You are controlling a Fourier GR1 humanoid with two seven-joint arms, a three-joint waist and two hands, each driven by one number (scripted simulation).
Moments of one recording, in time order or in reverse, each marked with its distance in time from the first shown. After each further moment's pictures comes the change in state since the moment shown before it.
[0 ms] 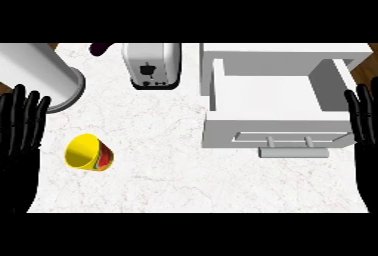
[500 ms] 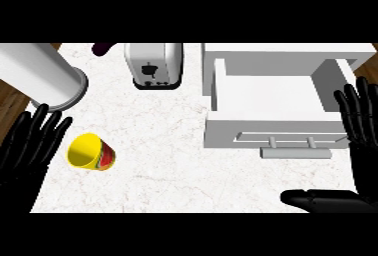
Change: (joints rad) left arm 0.086 0.082 0.024 0.017 0.392 -0.278 0.045; right arm -0.008 -0.030 0.016 0.010 0.001 0.042 0.032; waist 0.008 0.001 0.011
